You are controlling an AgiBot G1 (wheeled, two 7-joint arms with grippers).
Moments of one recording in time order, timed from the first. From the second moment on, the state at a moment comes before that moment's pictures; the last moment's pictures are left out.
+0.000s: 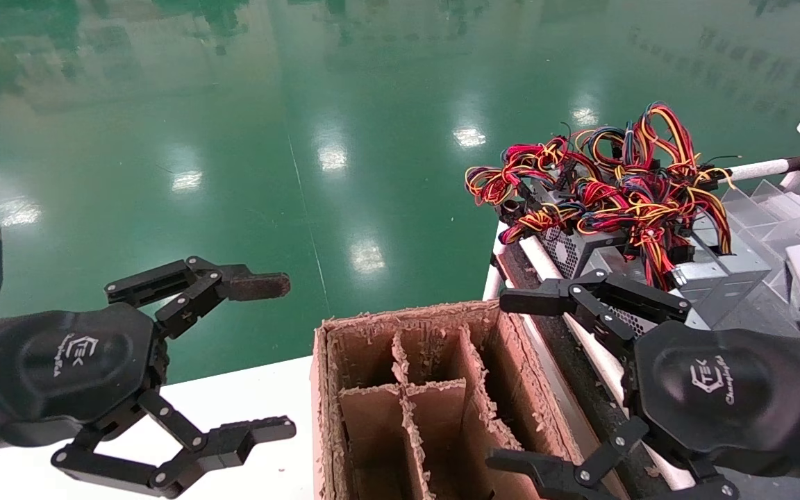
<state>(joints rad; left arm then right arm) -1.09 0.57 0.38 -1.25 0.66 1.45 -0.13 1.07 -0.61 -0.28 1.28 -0.73 -1.50 0.19</state>
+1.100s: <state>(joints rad) -1.09 0.57 0.38 -1.25 0.66 1.45 -0.13 1.07 -0.61 -0.28 1.28 -0.73 -1.50 0.19</state>
